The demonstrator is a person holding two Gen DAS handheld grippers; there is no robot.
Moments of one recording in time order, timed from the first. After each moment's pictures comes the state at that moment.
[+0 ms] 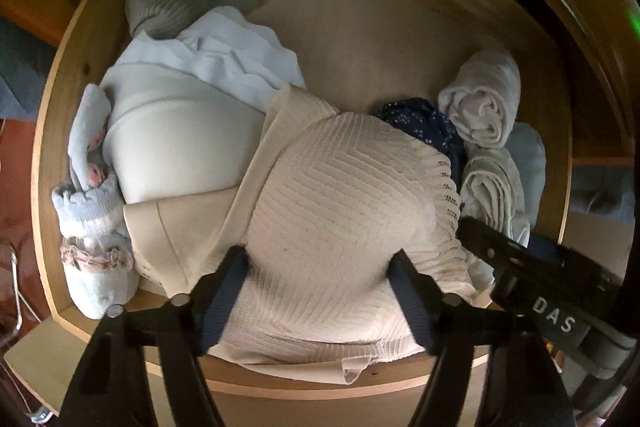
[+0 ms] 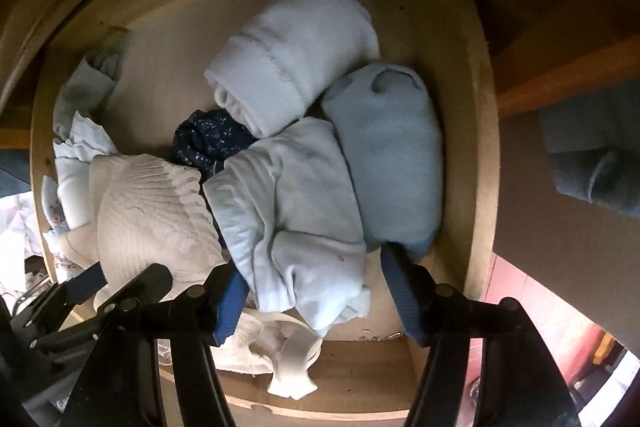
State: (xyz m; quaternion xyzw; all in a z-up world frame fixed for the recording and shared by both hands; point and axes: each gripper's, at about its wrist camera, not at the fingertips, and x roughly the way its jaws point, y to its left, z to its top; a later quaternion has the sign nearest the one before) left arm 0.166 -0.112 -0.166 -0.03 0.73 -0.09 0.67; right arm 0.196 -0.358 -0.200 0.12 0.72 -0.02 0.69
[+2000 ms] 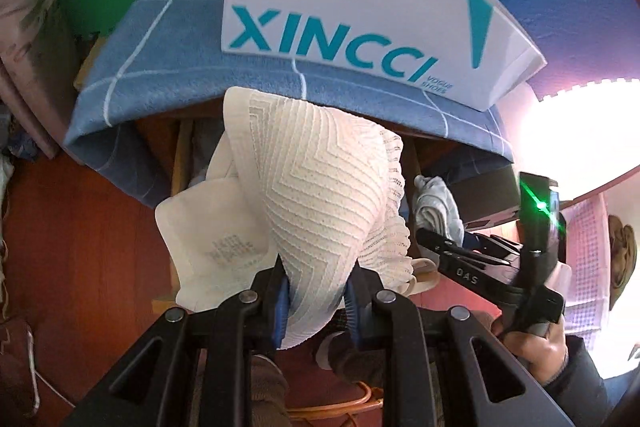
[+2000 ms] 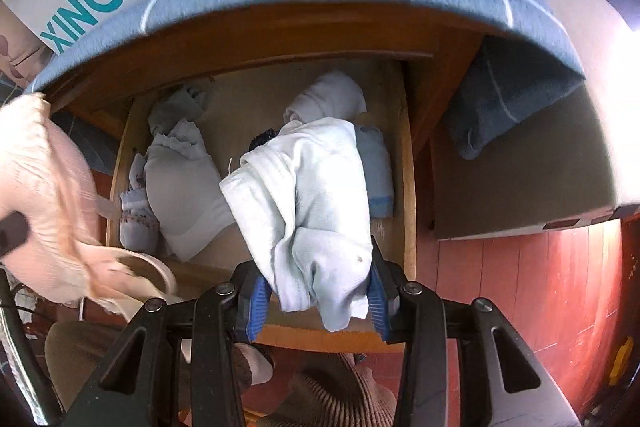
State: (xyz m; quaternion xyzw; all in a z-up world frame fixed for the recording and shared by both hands) left arm 0.089 -0.013 0.061 -0.03 0.59 -0.23 0.77; right arm 0.085 -0.350 -0.086 0.12 0.59 -0.01 0.79
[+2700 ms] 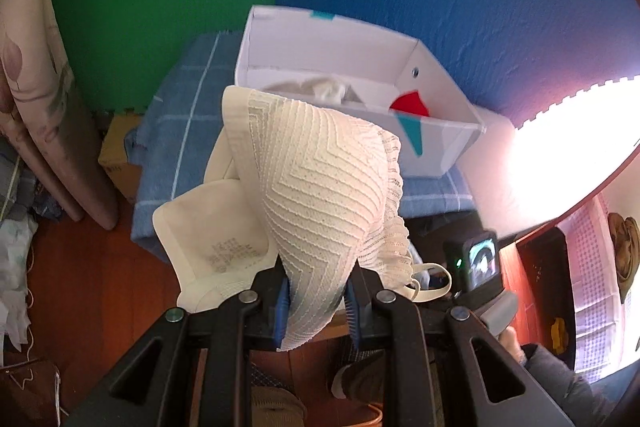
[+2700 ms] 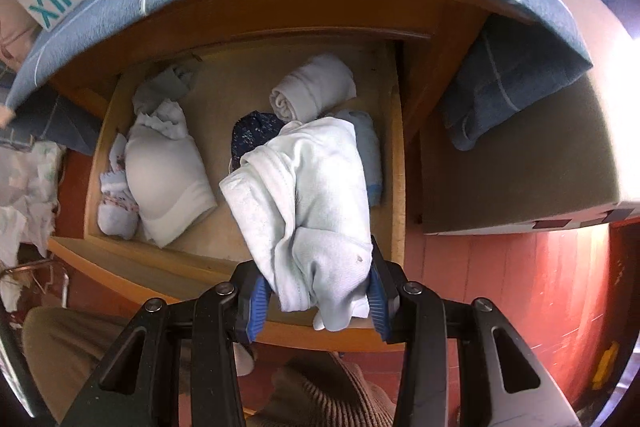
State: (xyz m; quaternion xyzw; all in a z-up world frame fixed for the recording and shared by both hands) left arm 0.088 0.007 0.182 -0.01 0.50 -0.24 0.83; right arm 0.084 -0.347 -0.096 0.08 0.61 -0.02 0.79
